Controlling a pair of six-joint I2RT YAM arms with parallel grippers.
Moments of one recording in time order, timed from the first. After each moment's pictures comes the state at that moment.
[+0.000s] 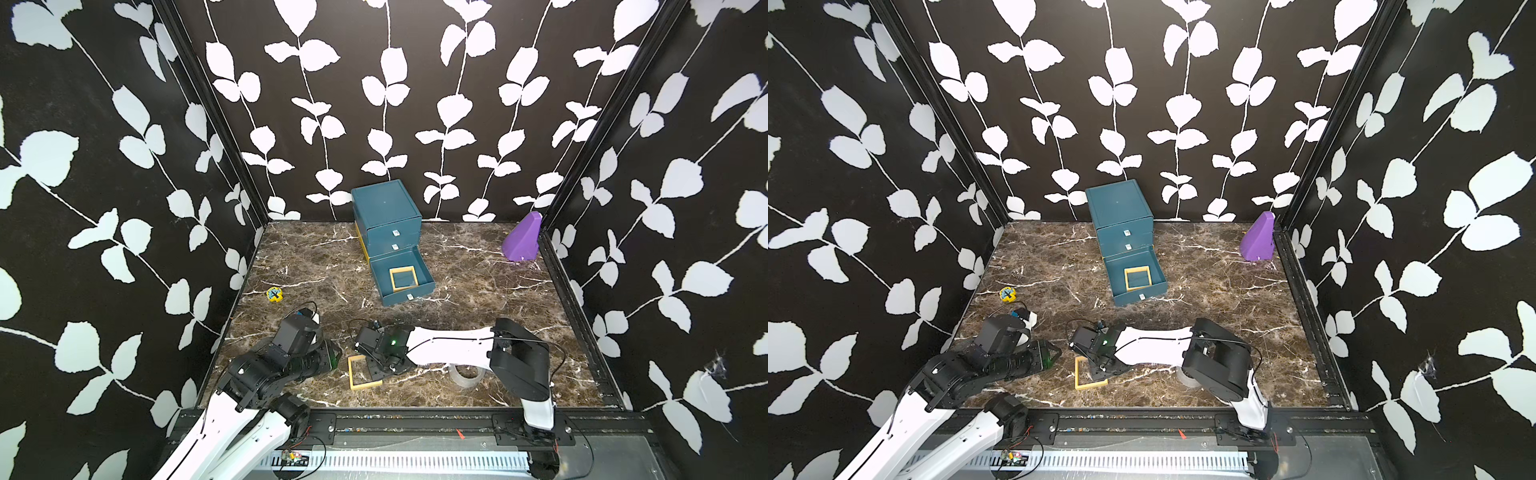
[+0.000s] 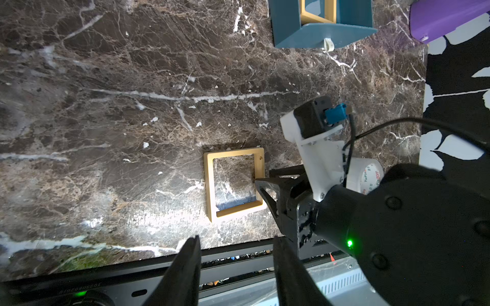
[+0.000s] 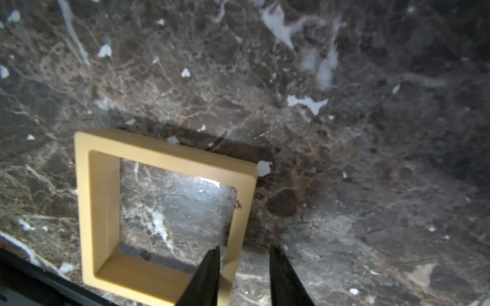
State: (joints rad) left arm -0.60 0.57 0.78 -1.15 0.09 -0.79; right arm 1.25 1.98 1.38 -0.70 0.06 0.84
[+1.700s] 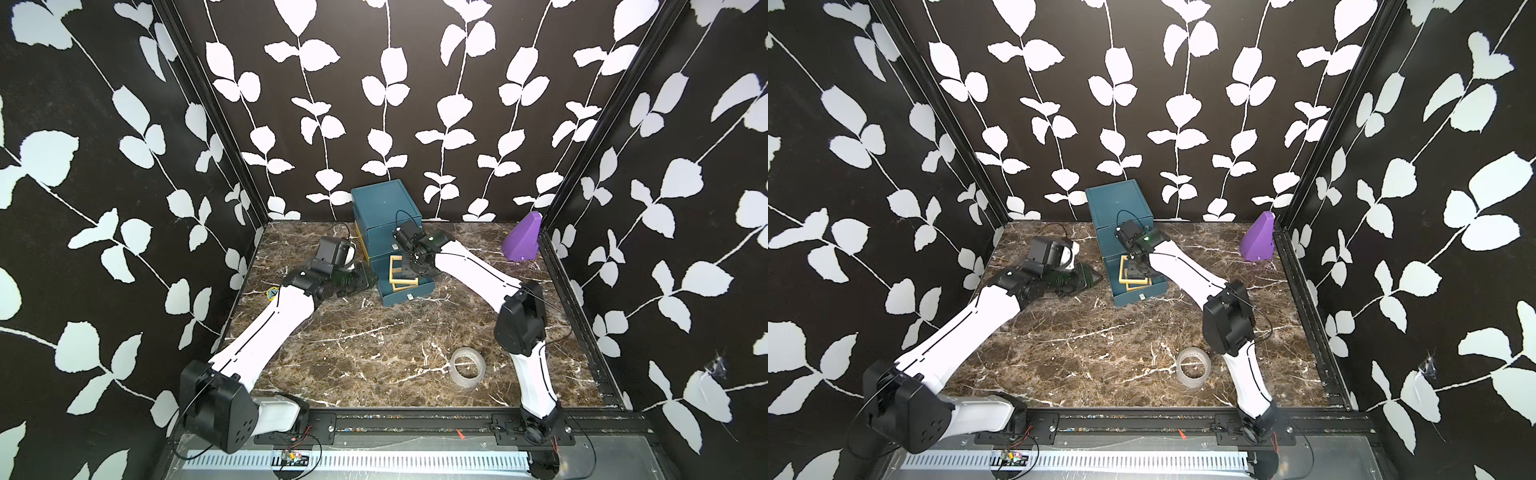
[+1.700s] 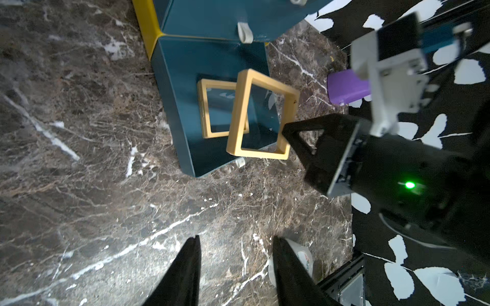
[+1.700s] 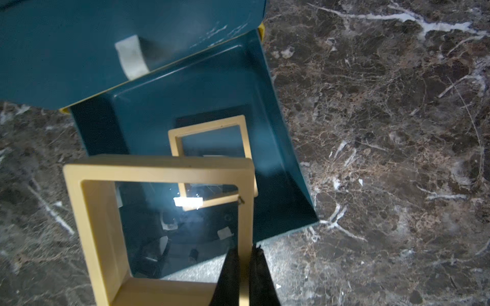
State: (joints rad) left arm -0.43 1.33 1.18 -0.63 0.31 -0.67; right arm 0.70 2.17 2.06 -1.08 0.26 0.65
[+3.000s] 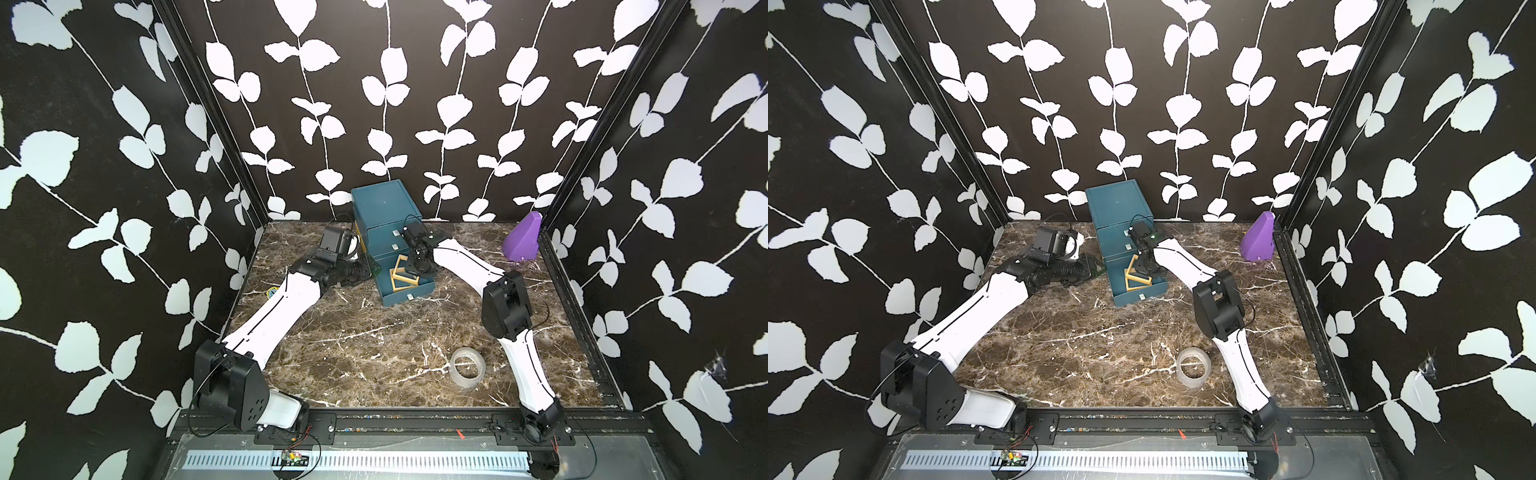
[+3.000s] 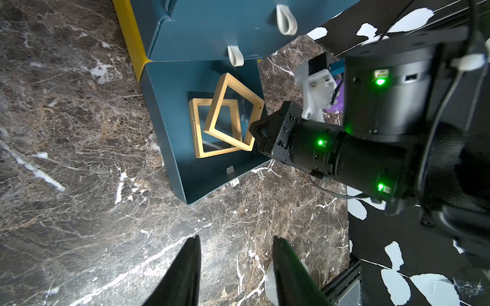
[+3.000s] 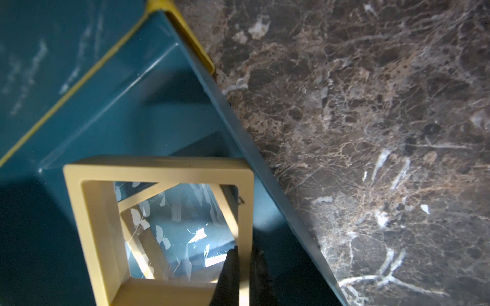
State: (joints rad) left arm -0.42 1.42 1.24 -0.60 0.33 -0.66; right arm 0.61 2.34 2.10 -1.00 0.15 0.84
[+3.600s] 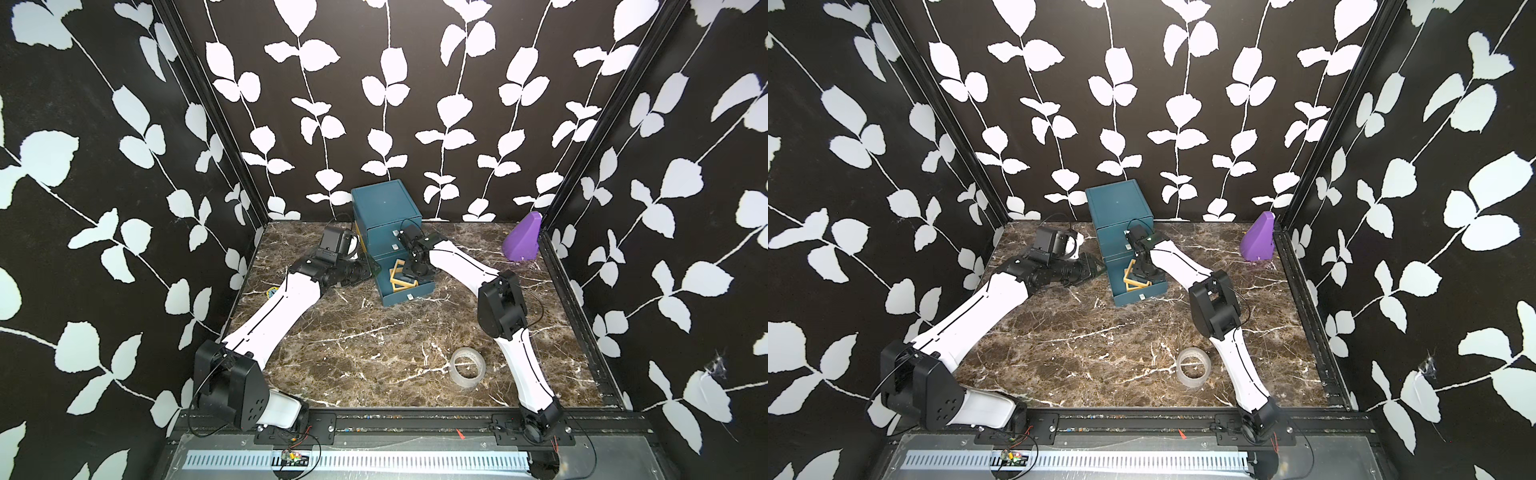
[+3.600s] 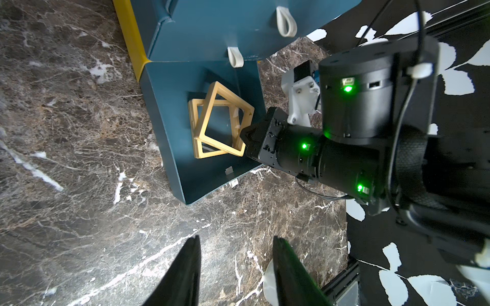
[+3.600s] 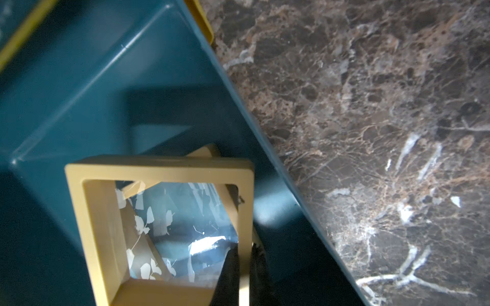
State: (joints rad) left arm -0.42 1.42 1.24 -0.60 0.33 -0.67; right arm 0.62 2.37 2.13 -1.03 0.13 0.86
